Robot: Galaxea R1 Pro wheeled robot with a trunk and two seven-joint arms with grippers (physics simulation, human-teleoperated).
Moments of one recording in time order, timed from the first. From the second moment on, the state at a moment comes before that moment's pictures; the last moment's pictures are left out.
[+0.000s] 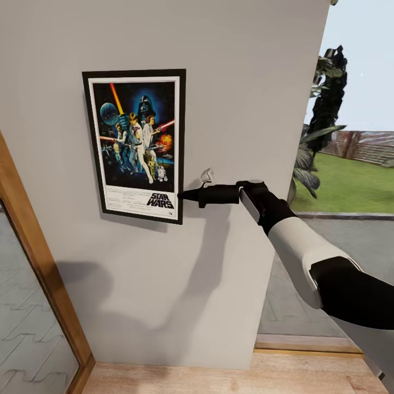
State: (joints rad) left arm 0.06 0.28 0.54 -0.58 0.10 -0.15 -0.62; right arm -1.36 0.09 0.26 -0.51 -0.17 0.30 1.17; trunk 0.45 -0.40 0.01
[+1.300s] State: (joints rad) left arm 0.06 0.28 0.54 -0.58 0.10 -0.15 -0.62; right arm -1.36 0.09 0.26 -0.53 -0.17 0.30 1.17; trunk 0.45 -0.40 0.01
